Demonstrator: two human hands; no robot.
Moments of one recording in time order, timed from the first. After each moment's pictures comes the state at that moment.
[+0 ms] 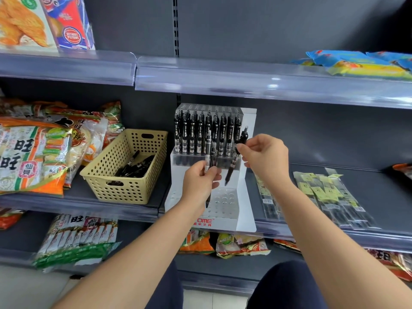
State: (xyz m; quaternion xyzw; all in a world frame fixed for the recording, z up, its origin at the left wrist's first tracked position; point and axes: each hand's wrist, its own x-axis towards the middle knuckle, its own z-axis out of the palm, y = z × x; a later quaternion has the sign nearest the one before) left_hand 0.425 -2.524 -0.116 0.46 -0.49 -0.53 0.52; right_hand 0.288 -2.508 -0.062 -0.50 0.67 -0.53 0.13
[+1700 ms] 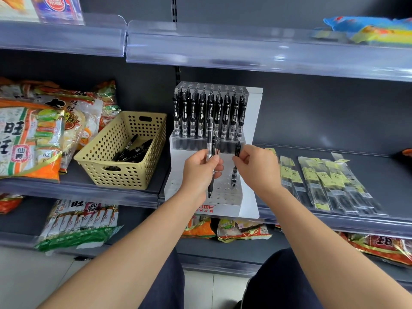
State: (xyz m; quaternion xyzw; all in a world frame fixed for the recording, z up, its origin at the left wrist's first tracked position) left_hand 0.425 -2.529 -0.131 0.46 -0.46 -0.56 0.51; right_hand 0.291 -2.519 -0.123 -0.63 0.71 -0.32 -0.03
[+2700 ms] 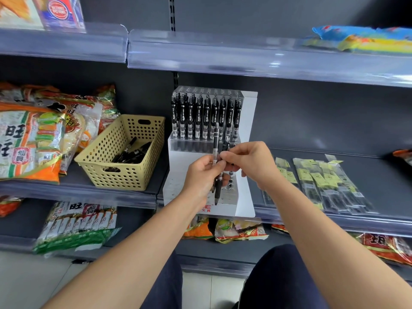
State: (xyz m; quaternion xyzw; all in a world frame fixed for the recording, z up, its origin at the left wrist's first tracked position) left_hand 0.423 -2.514 -0.131 0.38 -0.48 -0.62 0.48; right_hand 0.298 -2.499 -0.088 -0.56 0.62 -0.46 0.30
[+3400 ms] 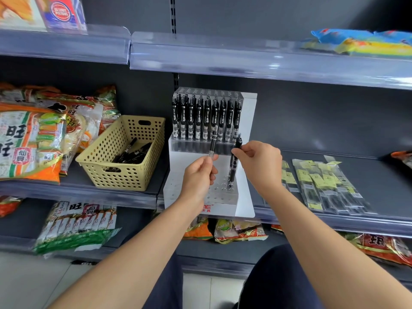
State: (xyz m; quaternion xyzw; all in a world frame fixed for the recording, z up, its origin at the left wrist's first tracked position) left_hand 0.427 -2.511 -0.136 0.43 -0.48 -0.56 0.52; right_hand 0.292 -2.502 -0.104 -0.57 0.68 -0.46 0.00
